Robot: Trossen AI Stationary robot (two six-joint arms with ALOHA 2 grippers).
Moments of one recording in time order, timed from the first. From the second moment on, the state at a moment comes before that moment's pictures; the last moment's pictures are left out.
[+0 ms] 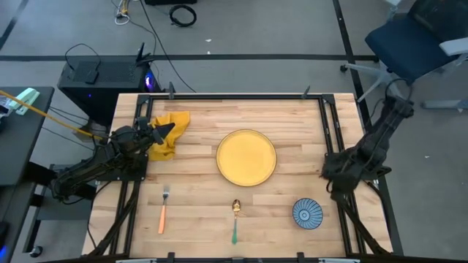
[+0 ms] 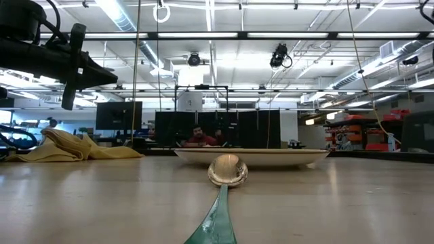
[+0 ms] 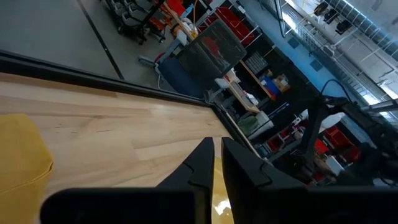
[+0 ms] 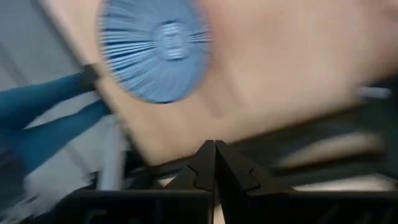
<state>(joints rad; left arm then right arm) 0.48 0.01 0.07 -0.10 -0.13 -0.83 0.85 0.83 0.77 -1.11 -0.18 1.43</state>
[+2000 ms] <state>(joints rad) 0.48 0.01 0.07 -0.10 -0.13 -0.82 0.82 1.35 0.68 -0.78 -0.04 1.47</state>
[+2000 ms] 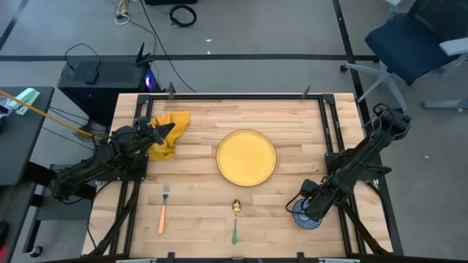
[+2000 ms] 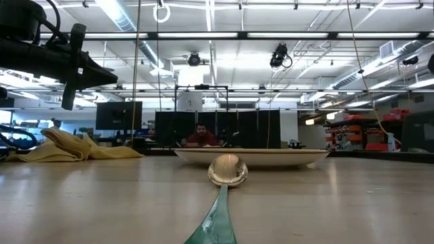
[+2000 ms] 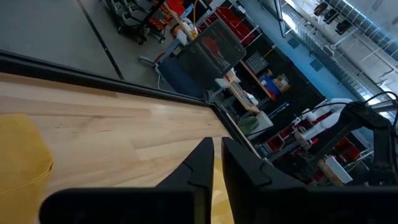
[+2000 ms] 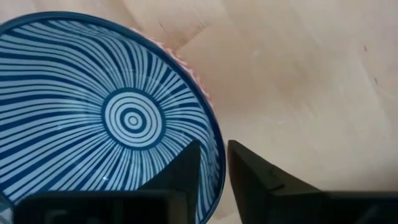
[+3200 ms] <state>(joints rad) 0.48 0.01 0.07 -0.10 -0.13 -0.82 0.26 1.27 1.49 -0.86 0.24 0.87</state>
